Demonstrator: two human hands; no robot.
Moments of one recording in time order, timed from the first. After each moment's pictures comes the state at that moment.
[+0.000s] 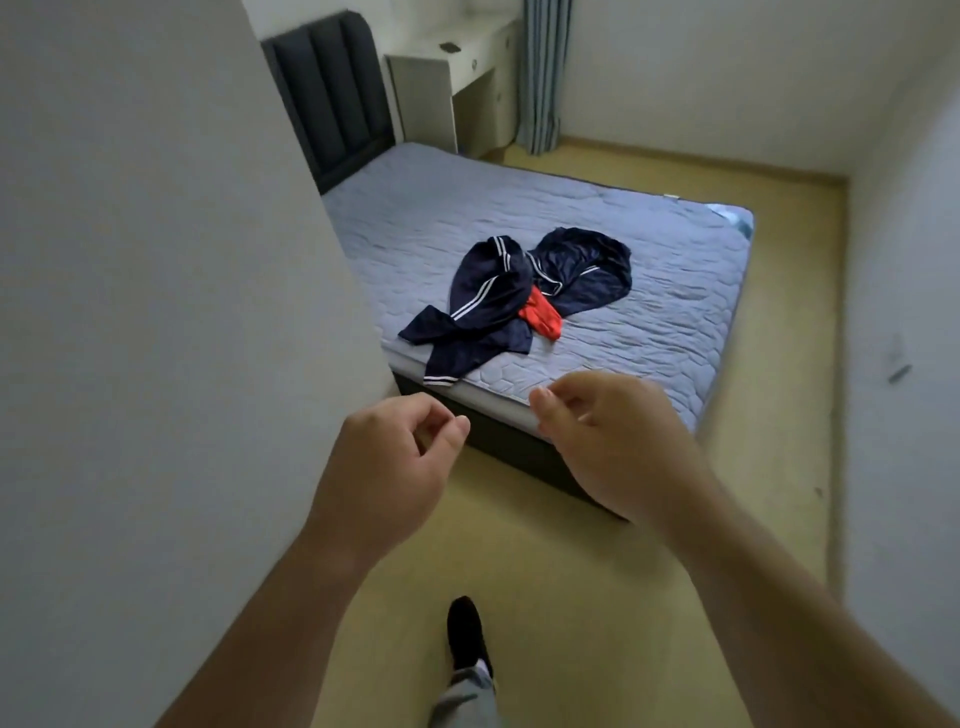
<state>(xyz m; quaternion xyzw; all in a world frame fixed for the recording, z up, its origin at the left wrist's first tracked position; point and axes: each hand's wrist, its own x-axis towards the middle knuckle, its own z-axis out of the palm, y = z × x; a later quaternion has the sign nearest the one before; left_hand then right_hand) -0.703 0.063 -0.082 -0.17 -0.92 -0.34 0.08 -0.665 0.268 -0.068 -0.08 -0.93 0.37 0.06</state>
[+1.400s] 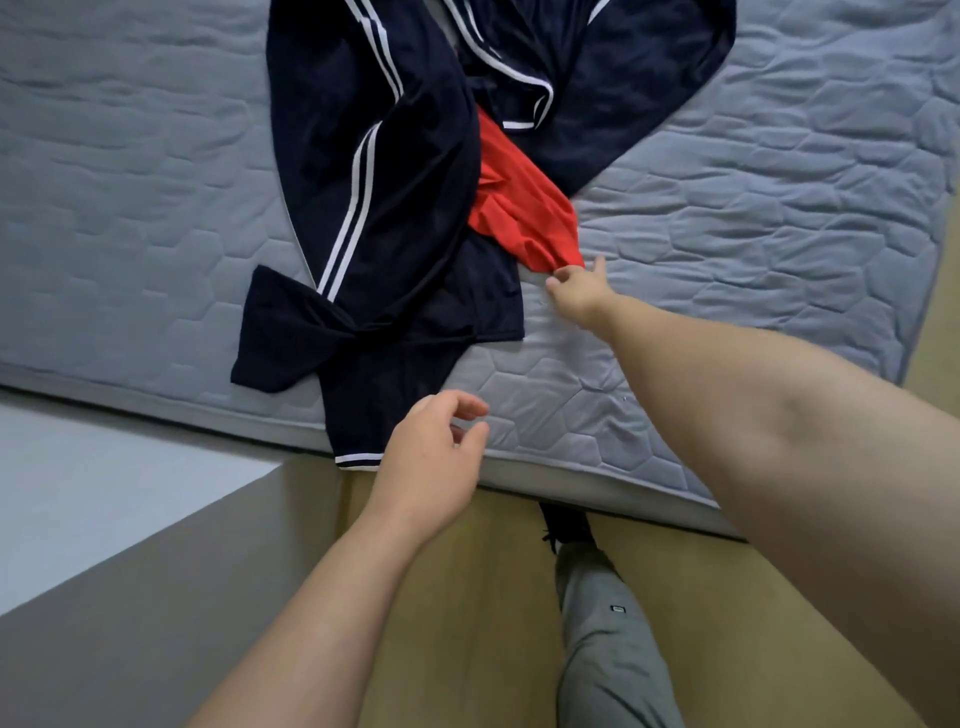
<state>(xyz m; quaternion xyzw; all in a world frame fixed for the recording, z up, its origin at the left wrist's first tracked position) -1.386 0.310 -0.533 -0.07 -0.88 -0.25 -0.40 -1.428 0.544 -0.681 -0.37 -0.77 0.39 -0.35</state>
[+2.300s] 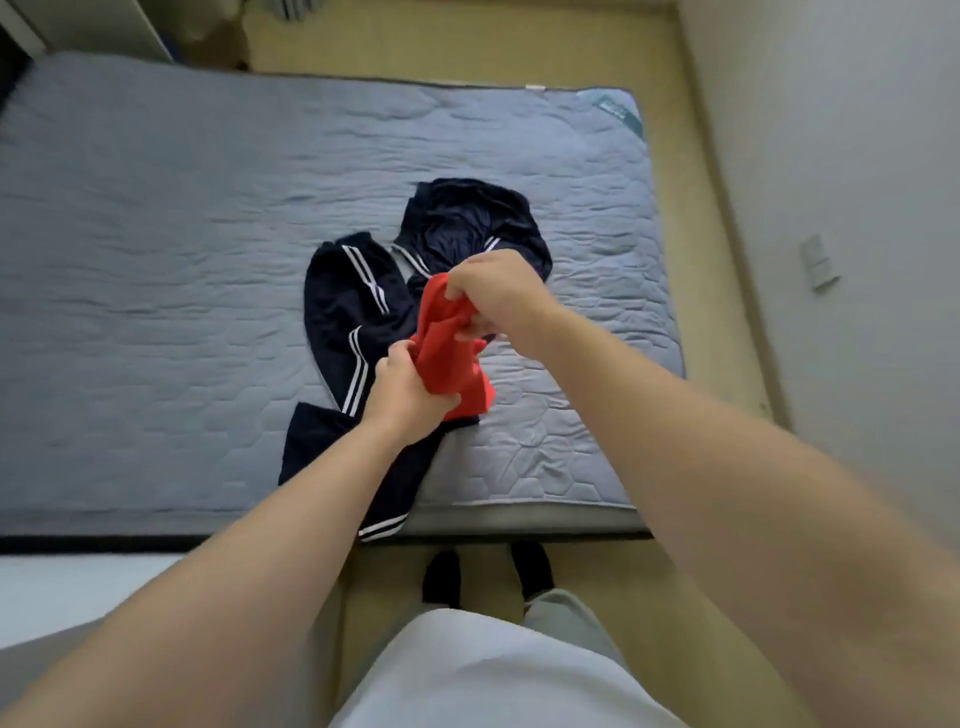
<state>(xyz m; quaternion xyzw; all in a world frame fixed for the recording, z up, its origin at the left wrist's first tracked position) -1.441 0.269 -0.298 -0.18 -0.88 -0.31 -0.31 -1.405 0.420 -0.205 -0.38 -0.67 0.63 -0.01</state>
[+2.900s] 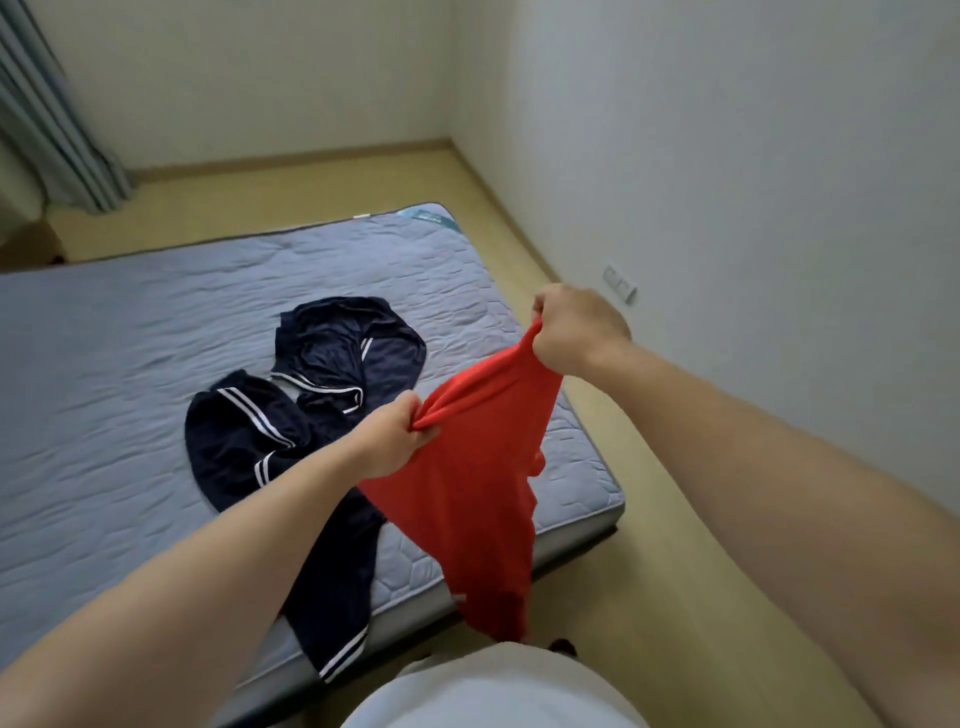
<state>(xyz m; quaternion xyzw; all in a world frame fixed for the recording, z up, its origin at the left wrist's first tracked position) -1.416 0.315 -0.253 -0.55 -0.74 -0.19 -0.33 -1.224 0.446 -0.113 -0.53 -0.84 0.11 0.05</state>
